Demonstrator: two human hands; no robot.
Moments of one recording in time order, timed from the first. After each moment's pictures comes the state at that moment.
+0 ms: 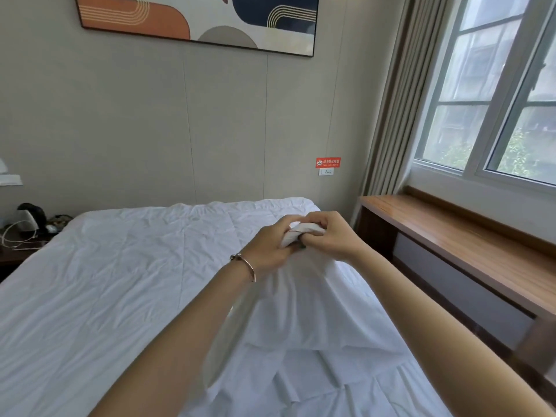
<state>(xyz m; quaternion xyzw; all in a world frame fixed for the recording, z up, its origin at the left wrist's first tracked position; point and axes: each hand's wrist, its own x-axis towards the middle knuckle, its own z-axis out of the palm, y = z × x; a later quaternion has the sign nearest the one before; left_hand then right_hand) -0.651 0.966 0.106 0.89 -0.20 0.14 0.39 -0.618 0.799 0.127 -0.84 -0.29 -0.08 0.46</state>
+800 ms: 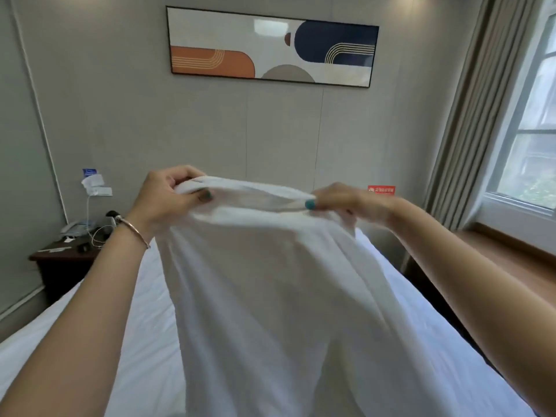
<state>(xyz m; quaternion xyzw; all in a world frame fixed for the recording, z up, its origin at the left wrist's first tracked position) -0.742 1.138 0.225 0.78 -0.11 0.39 0.48 -0.642 0.843 0.263 -0.77 -0.48 0.17 0.38</state>
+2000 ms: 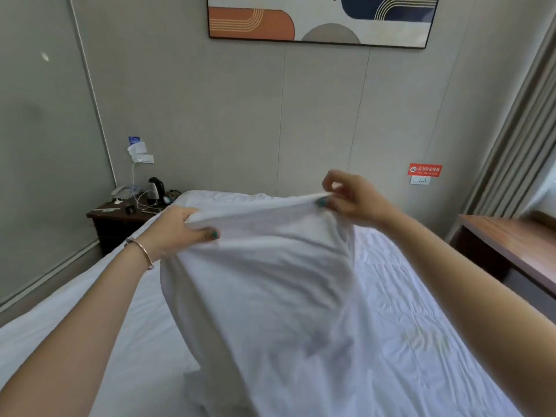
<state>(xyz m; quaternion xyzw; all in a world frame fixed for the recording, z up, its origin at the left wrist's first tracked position) -0.779 1.174 0.130 0.87 0.08 0.24 0.41 -0.597 0.883 0.186 -0.79 -0.48 -0.13 0.35</state>
